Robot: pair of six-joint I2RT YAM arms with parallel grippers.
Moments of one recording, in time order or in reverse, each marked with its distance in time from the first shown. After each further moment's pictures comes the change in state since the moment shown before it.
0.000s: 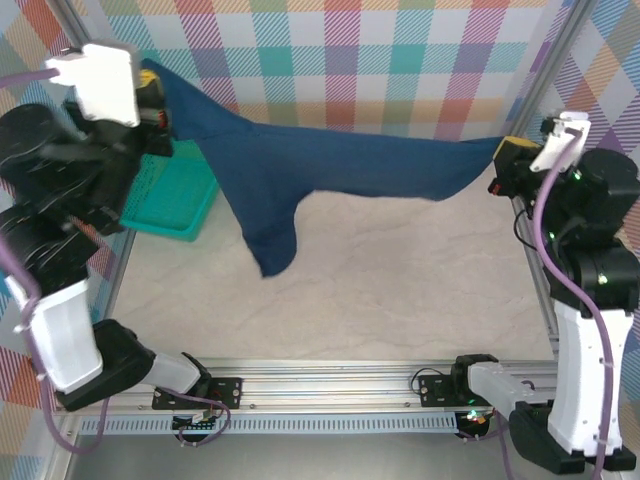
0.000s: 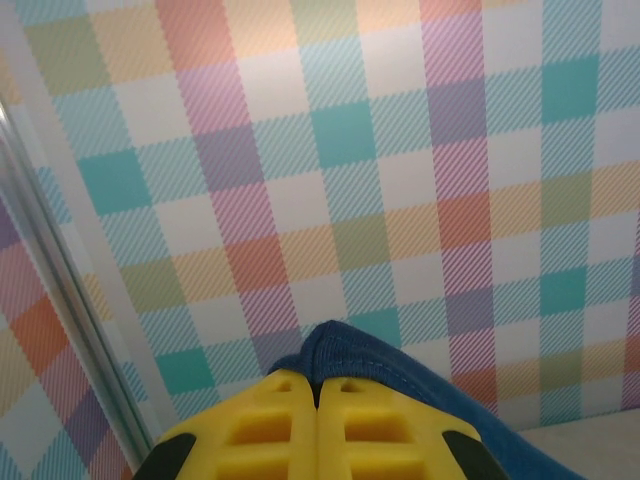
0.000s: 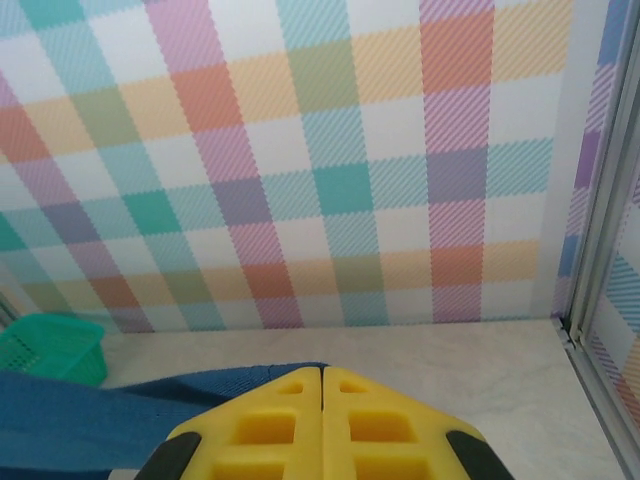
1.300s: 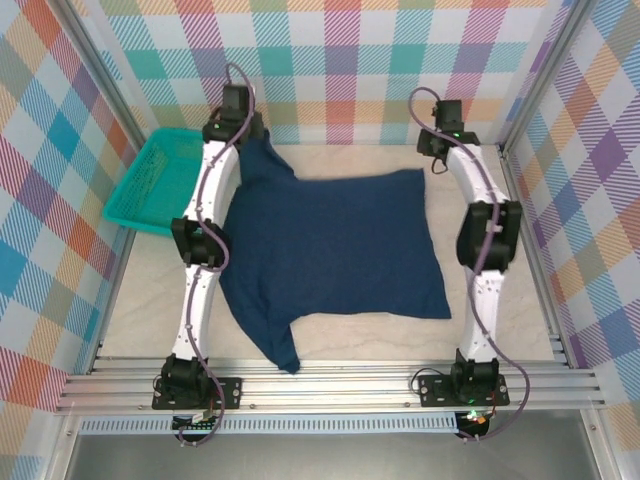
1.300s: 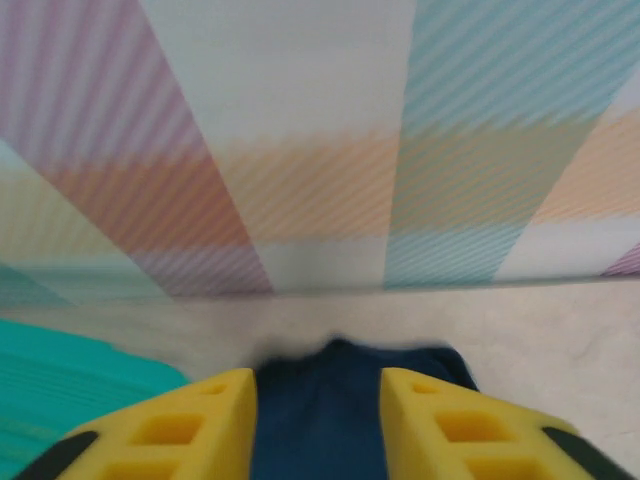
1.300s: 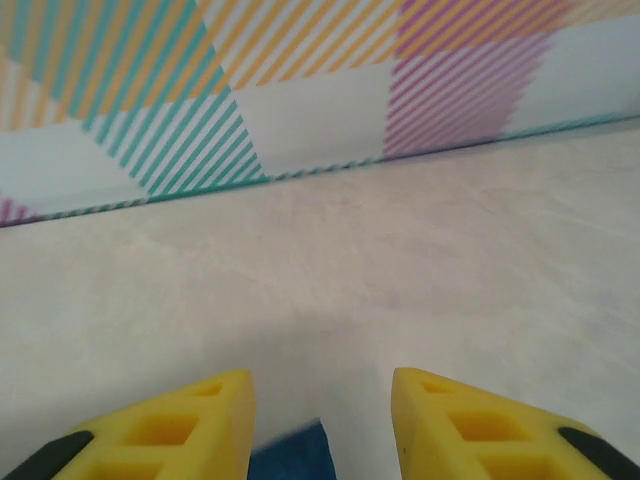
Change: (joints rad) left arm 0.529 1.304 0.364 0.160 0.437 -0.290; right arm 0.012 1.382 0.494 0.254 0.186 0.019
